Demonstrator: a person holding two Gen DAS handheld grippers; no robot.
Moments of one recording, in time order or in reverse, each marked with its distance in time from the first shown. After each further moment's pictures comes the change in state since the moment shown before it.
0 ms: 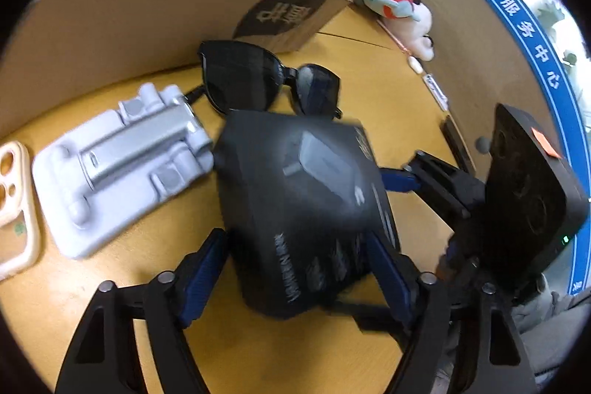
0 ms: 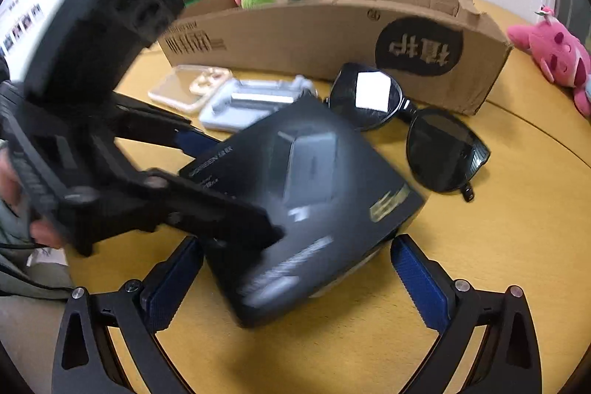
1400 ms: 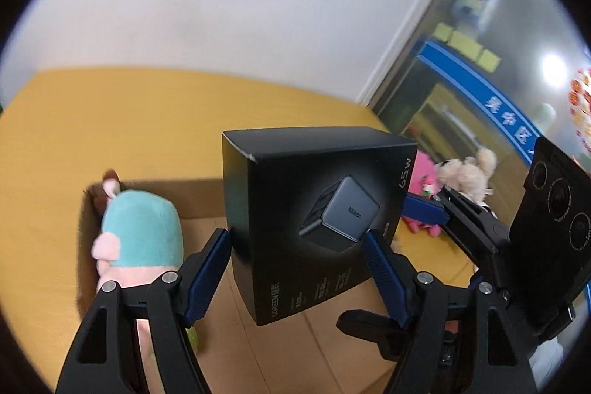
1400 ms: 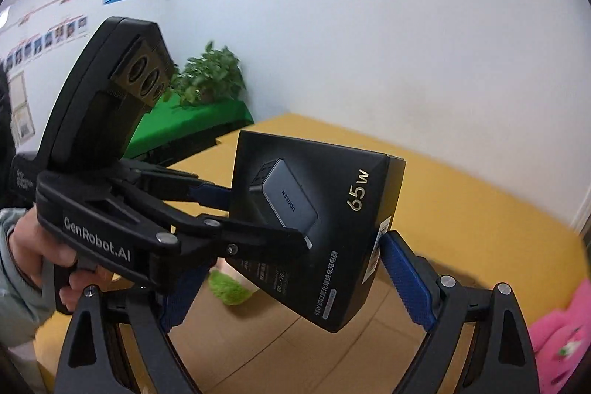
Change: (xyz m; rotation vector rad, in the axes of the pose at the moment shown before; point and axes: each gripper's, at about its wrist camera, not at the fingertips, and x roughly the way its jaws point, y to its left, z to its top) left arm -0.190 0.148 0.254 -0.079 -0.471 0.237; right arm 0.018 -0.012 0.376 -0.239 -0.391 0.049
